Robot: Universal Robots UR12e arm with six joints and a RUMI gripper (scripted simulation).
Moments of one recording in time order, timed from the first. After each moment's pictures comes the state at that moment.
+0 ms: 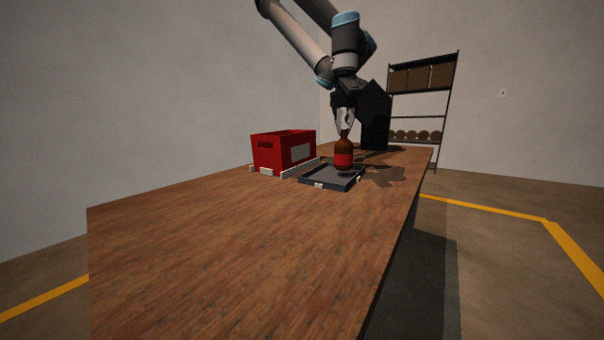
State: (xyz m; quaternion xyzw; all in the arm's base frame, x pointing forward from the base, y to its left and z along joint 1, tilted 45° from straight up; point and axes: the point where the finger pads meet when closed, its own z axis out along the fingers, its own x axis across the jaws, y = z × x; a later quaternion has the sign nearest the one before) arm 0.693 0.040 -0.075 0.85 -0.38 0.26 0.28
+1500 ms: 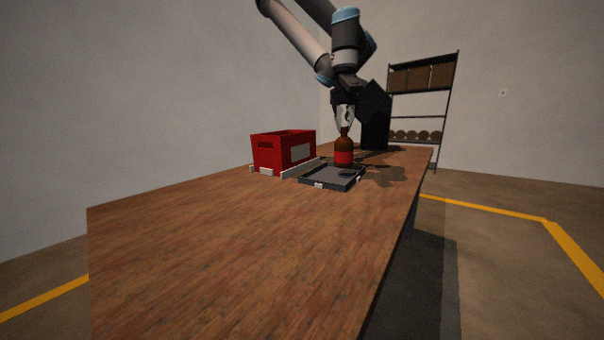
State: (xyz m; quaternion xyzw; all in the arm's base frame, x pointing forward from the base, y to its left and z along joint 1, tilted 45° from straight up) arm 0.691 0.046 -0.068 0.85 -0.38 0.26 0.28
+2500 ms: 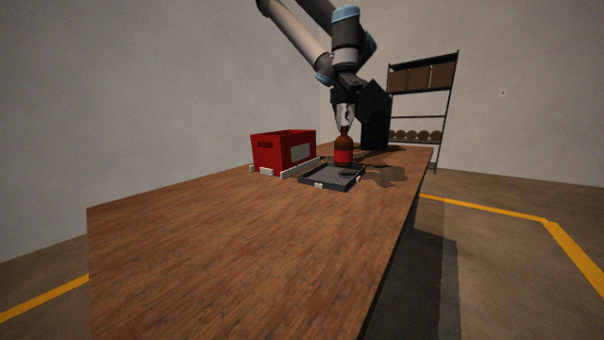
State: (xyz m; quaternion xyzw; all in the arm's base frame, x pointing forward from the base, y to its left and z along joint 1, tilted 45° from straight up) arm 0.690 0.049 -0.065 0.85 -0.38 0.26 0.28
